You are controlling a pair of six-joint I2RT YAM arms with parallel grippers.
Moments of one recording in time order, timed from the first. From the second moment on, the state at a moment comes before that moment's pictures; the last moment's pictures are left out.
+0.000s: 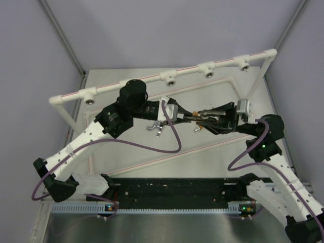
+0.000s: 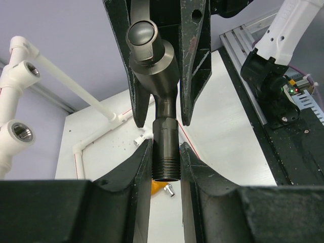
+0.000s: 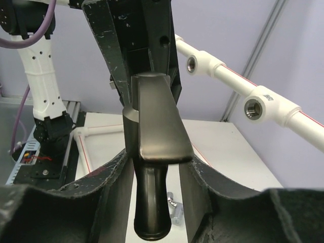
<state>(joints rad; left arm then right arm) -0.84 1.27 1.44 -0.35 0.81 0.57 0.38 0.74 0.73 0.53 -1.00 0.18</state>
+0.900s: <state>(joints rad) -0.84 1.25 1.44 -0.33 0.81 0.56 0.38 0.73 0.73 0.55 -0.99 0.21</state>
